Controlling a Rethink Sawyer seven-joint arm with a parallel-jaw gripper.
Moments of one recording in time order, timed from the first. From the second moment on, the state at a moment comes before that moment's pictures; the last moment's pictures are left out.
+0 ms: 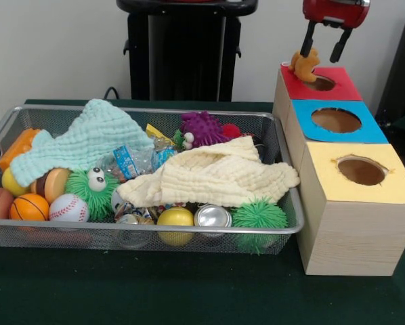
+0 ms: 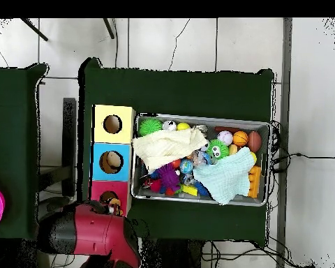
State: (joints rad) arm 0.43 -0.79 -0.35 1.96 0.27 0.51 1.75
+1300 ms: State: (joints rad) arm 0.32 -0.81 -0.35 1.97 0.27 0.51 1.75
